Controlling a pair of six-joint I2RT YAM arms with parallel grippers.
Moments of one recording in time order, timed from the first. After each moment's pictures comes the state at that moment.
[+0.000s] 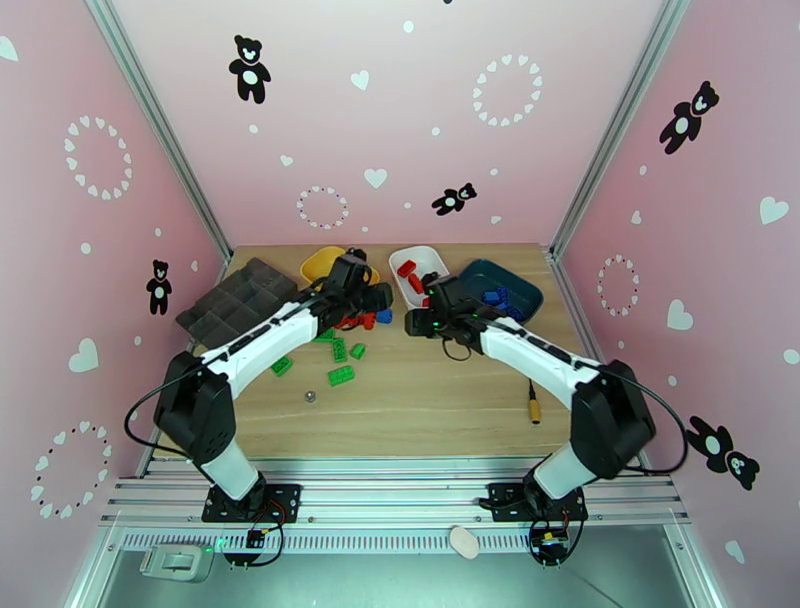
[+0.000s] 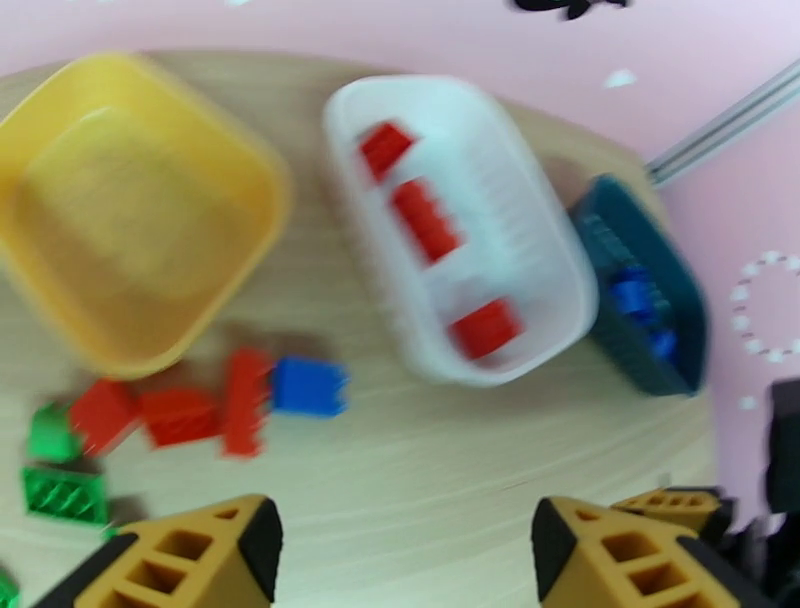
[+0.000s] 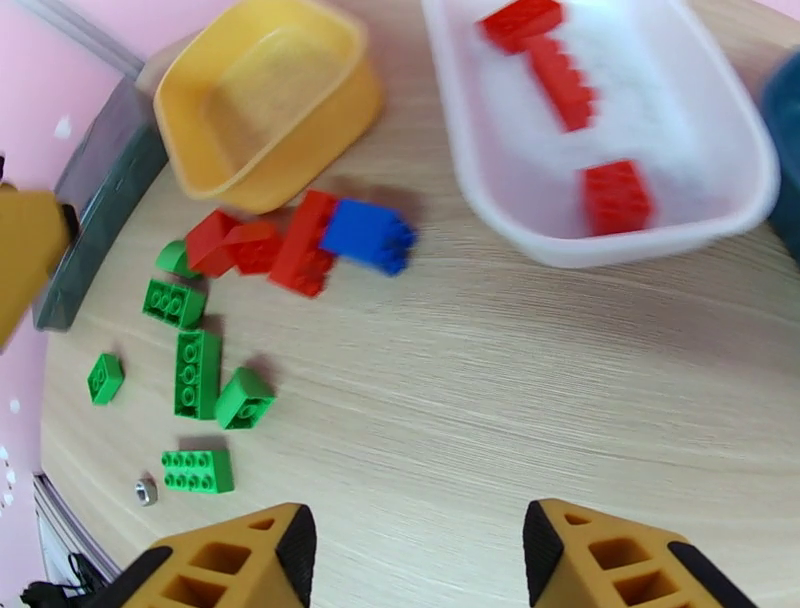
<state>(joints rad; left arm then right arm) -0.57 1.67 1.31 -0.40 -0.07 -0.58 0.62 1.63 1.19 -0.40 -0.04 0.45</state>
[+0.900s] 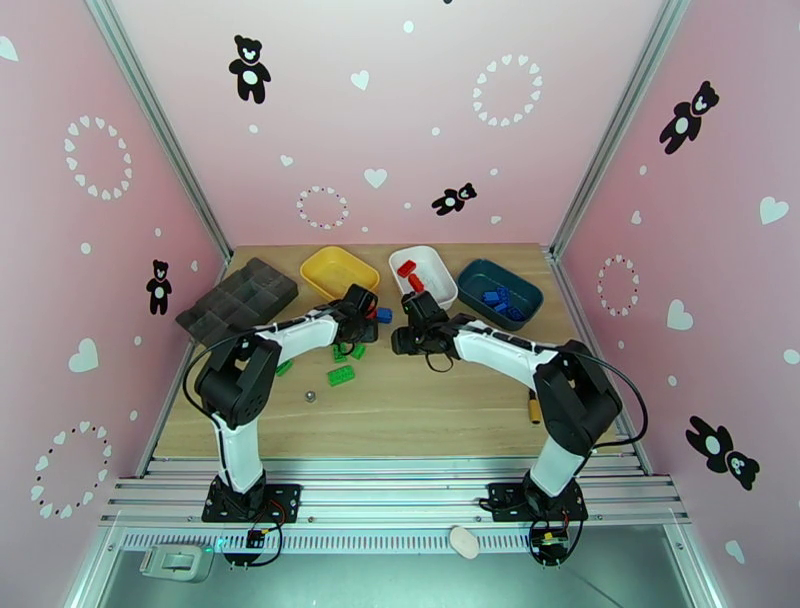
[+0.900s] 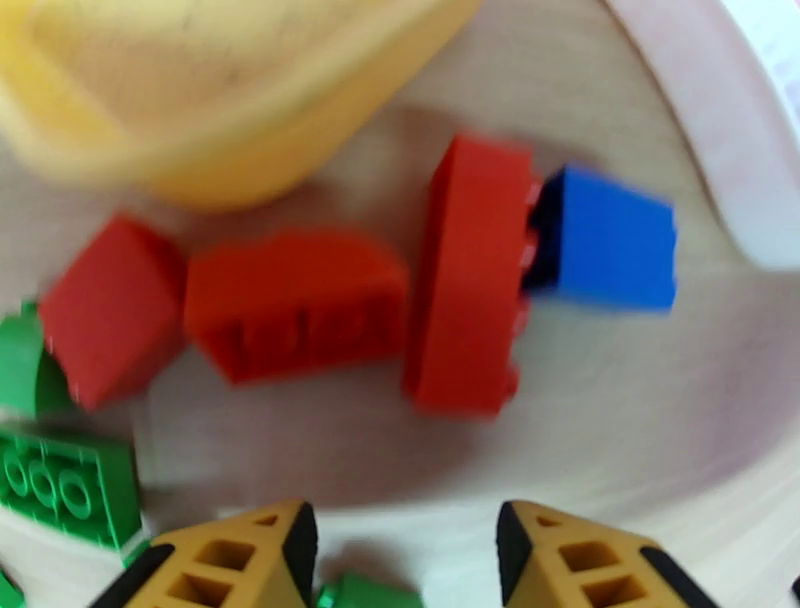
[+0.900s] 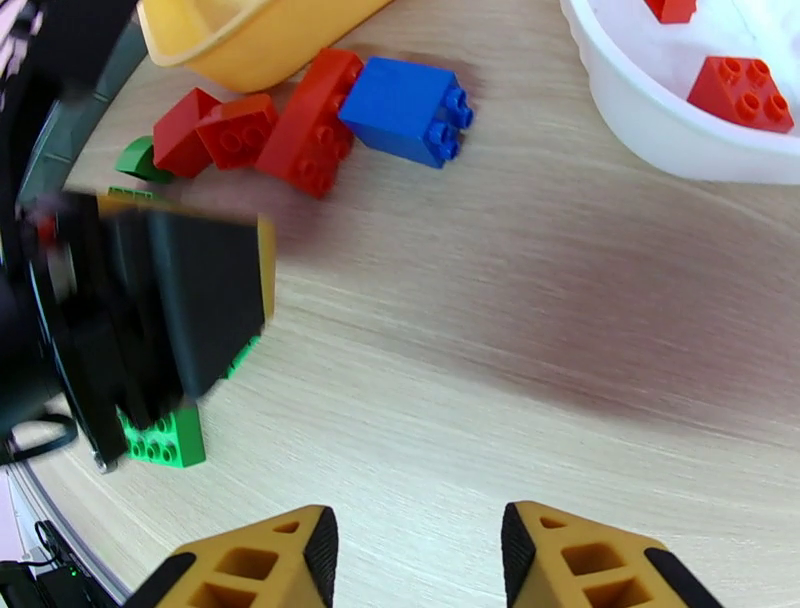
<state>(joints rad) -0.54 1.95 1.29 -0.37 -0.12 -0.50 0.68 1.73 1.16 -0.39 -0.04 0.48</state>
